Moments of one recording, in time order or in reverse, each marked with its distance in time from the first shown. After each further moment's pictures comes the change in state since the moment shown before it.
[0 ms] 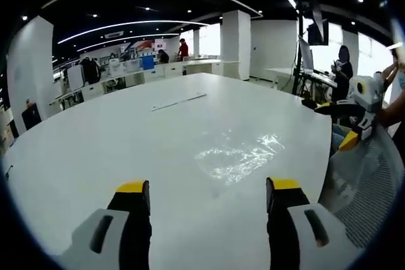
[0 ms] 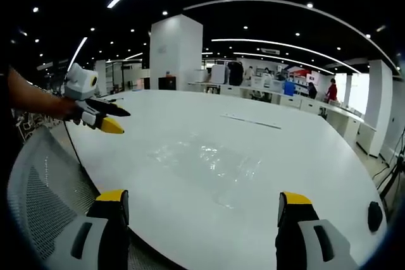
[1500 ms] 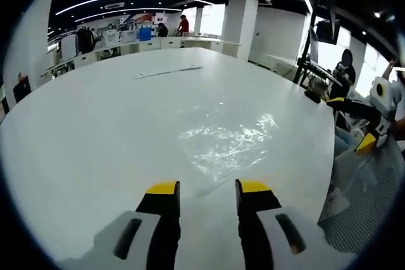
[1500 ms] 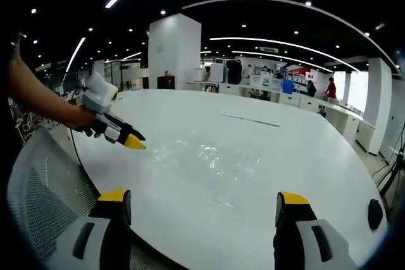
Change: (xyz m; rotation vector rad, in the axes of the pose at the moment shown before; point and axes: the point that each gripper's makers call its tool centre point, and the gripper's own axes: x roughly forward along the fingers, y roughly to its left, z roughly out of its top) left arm 0.057 -0.005 -0.039 -0.119 0.163 -0.046; right arm 0.000 -0.001 -0.001 0.011 0.008 -0.006
